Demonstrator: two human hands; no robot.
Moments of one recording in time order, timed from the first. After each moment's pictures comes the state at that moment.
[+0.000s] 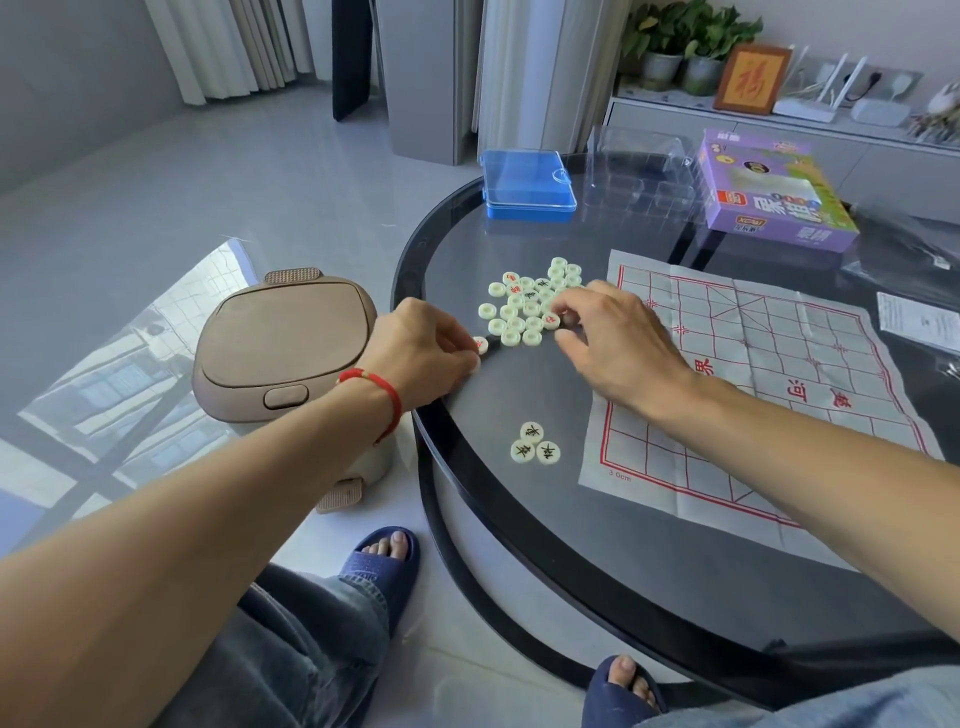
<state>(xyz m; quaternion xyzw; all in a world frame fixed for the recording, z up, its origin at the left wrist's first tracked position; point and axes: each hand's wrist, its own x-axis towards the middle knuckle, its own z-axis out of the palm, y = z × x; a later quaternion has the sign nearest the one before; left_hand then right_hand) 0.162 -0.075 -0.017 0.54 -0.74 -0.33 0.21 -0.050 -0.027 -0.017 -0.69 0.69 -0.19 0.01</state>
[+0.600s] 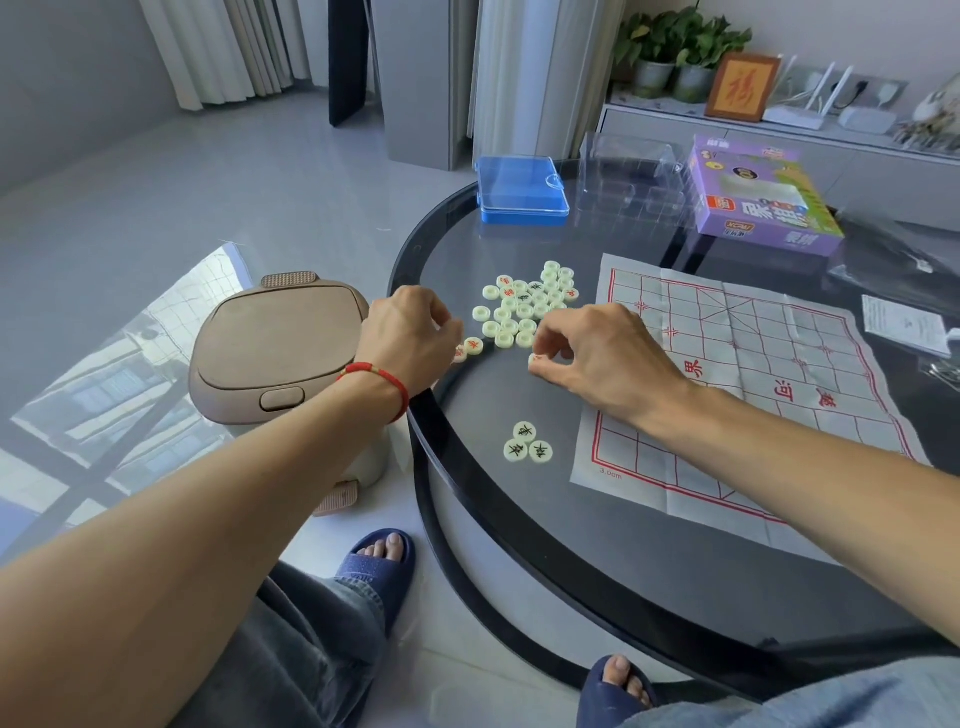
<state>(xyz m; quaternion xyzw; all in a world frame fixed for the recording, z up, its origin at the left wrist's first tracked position) 0.153 -0.087 -0.018 0.58 -0.74 -0.23 0.26 -0.043 -0.009 -0.009 -0.73 0.65 -0.20 0.03</state>
